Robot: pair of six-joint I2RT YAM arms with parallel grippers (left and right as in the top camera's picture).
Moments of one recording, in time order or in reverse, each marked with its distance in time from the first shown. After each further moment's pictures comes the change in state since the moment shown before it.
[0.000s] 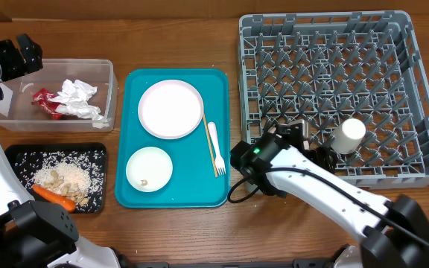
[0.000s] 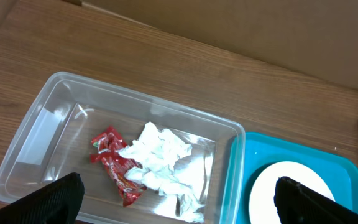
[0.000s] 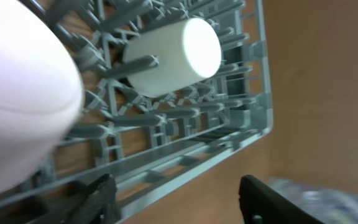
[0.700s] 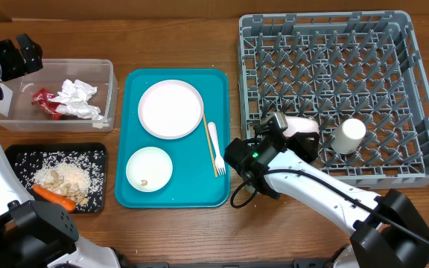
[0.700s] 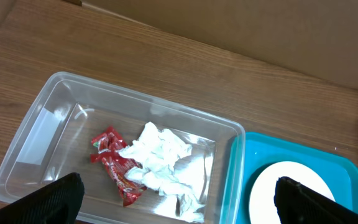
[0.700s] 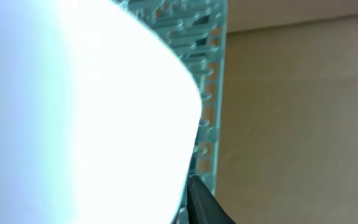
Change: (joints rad) left arm 0.000 0.000 0.000 0.000 0.000 0.000; right arm 0.000 0.040 -0.090 0.283 0.297 -0.489
